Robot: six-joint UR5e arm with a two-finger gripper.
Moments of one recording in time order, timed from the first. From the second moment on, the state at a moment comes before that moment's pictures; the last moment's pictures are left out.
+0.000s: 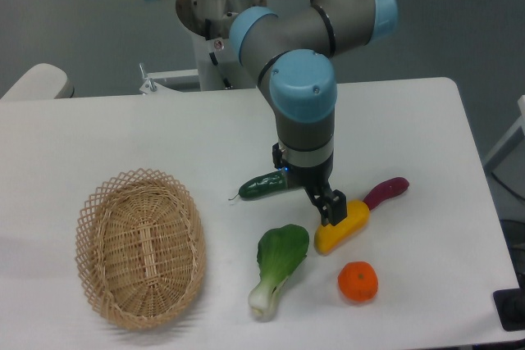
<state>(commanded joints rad) 2.46 -1.92 -1.50 -1.15 1.62 1.39</state>
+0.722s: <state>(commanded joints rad) 2.48 -1.88 -1.65 -1.13 1.63 1.40</state>
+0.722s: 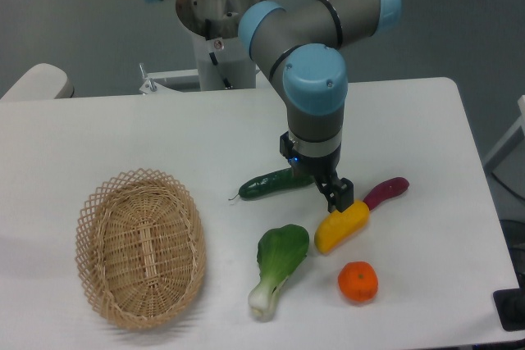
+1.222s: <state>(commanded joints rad) 2.47 -1.86 -1.89 -0.95 1.64 1.41</state>
